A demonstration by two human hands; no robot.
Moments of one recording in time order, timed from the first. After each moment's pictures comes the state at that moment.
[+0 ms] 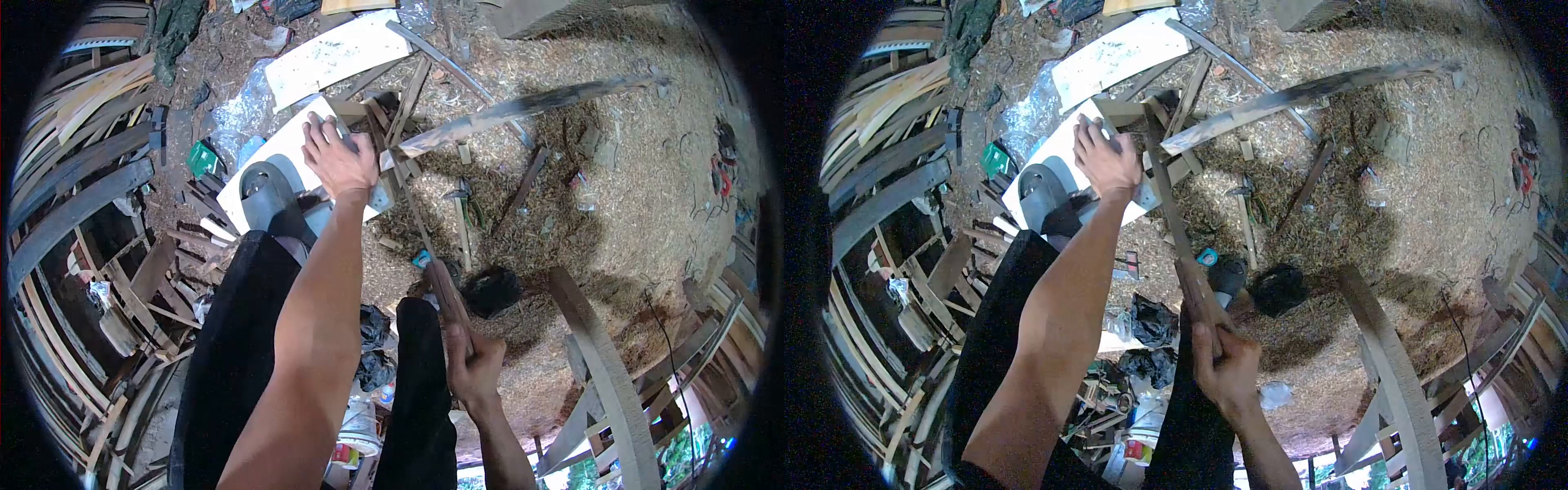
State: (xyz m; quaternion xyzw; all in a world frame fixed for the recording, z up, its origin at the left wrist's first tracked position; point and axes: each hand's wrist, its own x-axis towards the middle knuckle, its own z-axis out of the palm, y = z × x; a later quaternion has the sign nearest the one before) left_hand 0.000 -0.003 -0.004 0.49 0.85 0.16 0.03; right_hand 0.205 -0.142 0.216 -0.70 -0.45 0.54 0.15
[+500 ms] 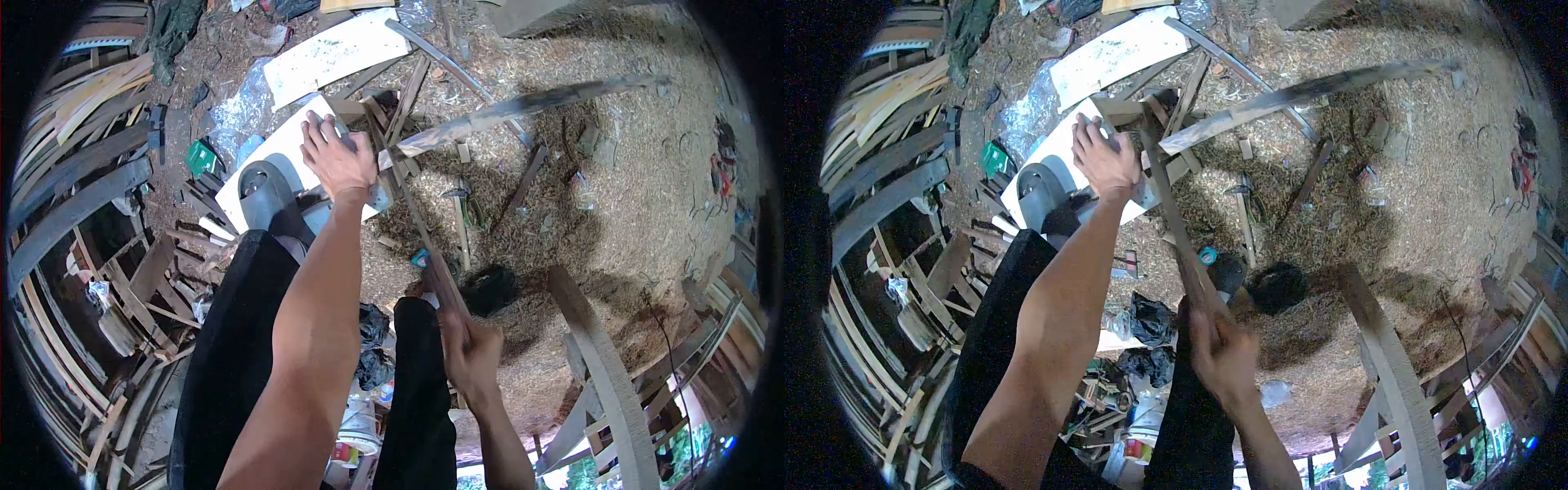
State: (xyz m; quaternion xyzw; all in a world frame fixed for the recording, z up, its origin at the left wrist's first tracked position) left_hand 0.001 -0.003 -0.002 0.49 0.86 0.15 0.03; right_hand 0.209 -0.143 0.216 -0.71 -0.47 0.51 0.14
